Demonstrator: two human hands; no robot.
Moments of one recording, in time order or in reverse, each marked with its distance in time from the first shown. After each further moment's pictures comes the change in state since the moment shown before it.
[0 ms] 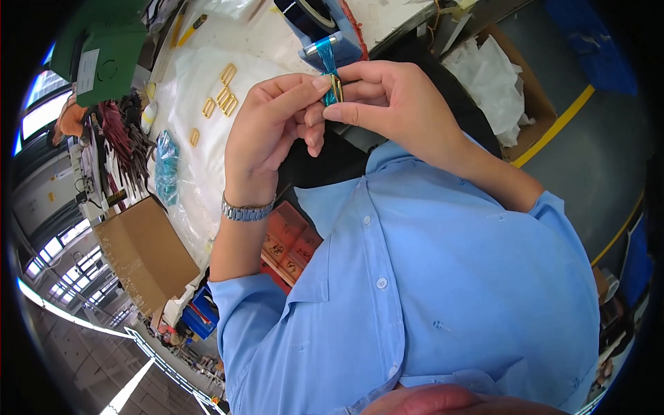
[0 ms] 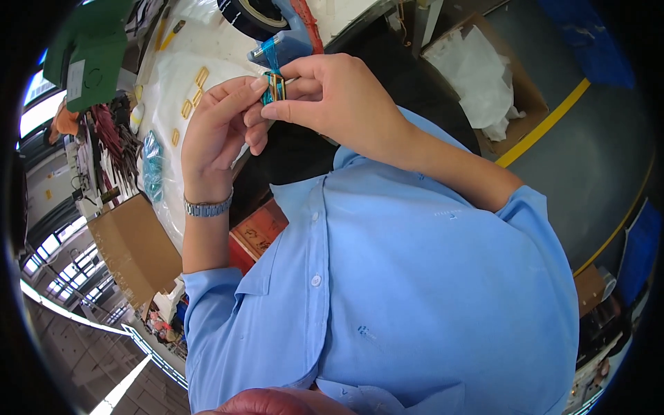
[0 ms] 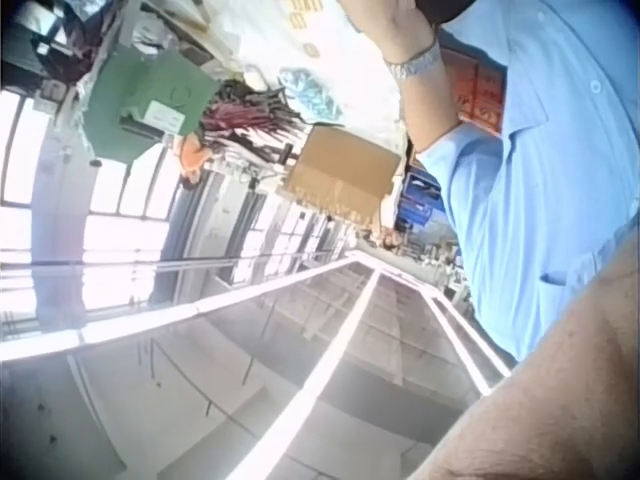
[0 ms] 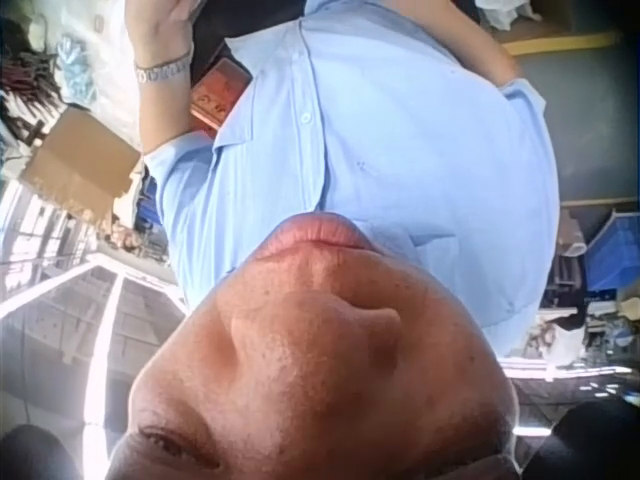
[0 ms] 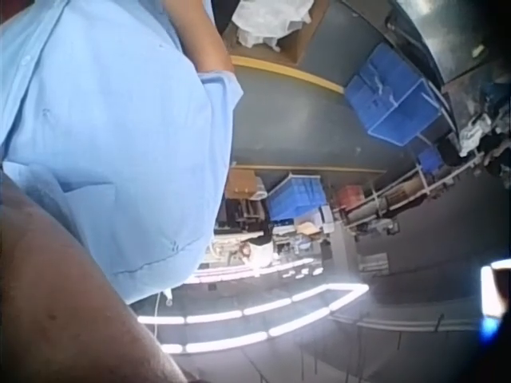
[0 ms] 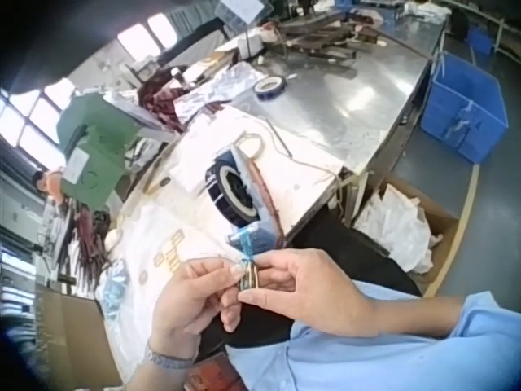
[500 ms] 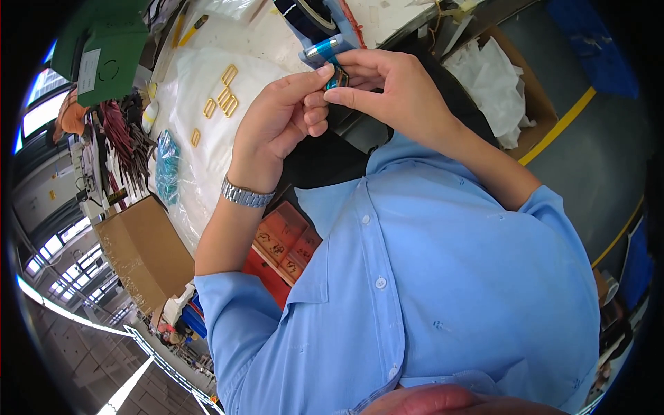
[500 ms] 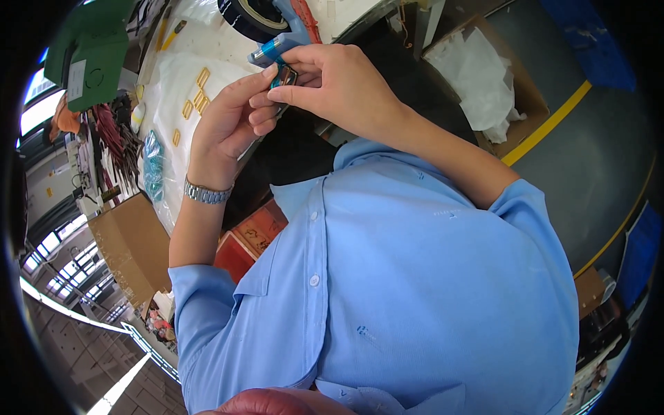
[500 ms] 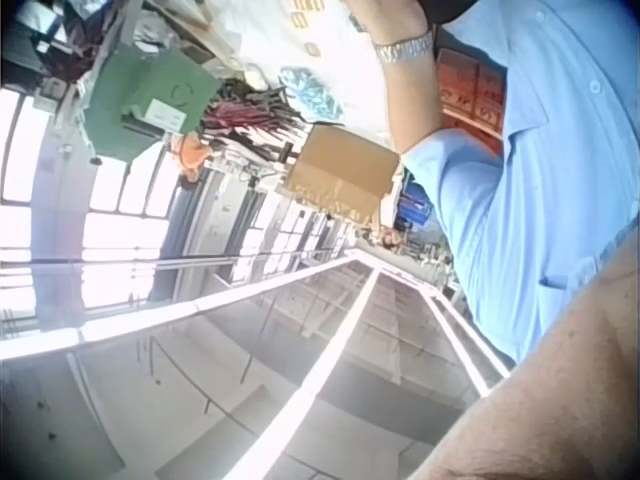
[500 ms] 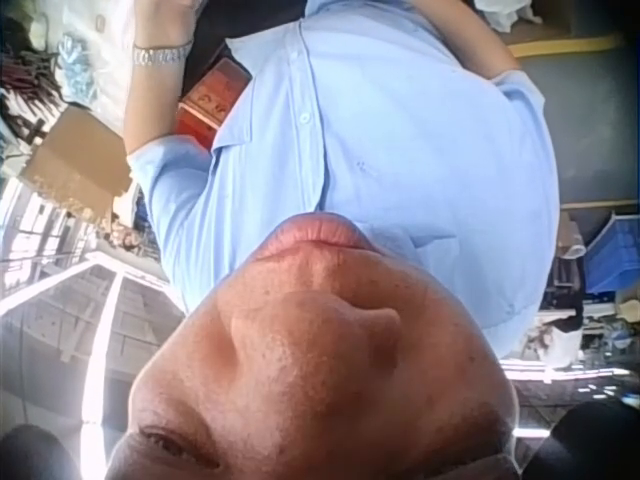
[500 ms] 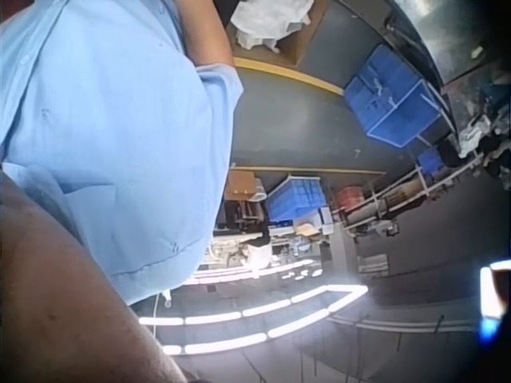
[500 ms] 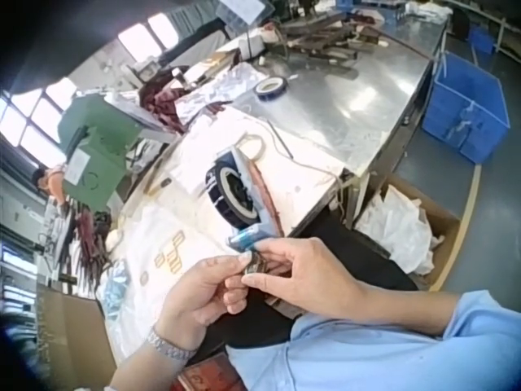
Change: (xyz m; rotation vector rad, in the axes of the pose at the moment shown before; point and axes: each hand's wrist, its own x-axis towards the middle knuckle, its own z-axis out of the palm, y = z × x) left_hand 0.026 -0.008 -0.016 -0.200 0.019 -0.190; right_hand 0.021 0.020 -0.010 -0.178 0.039 -0.160
